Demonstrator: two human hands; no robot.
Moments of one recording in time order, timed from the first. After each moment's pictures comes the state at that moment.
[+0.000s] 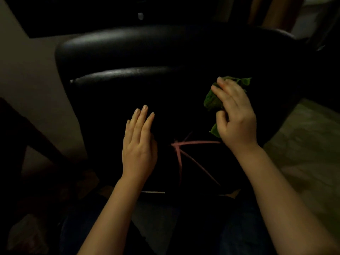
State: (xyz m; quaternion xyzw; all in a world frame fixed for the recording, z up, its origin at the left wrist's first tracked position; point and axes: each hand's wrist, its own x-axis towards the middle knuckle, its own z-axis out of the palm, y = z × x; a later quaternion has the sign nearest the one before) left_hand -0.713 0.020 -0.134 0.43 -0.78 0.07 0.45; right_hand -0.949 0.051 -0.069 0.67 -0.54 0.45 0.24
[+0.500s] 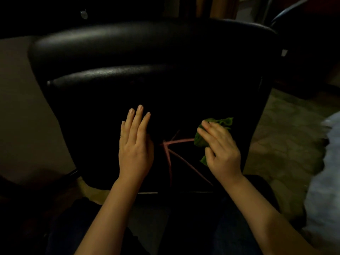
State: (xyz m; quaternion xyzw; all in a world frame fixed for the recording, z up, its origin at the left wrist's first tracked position) left_hand -0.764 0.011 -0.143 0.33 -0.83 0.02 0.46; right_hand -0.966 0.127 -0.156 0.62 -0.61 0.41 0.27
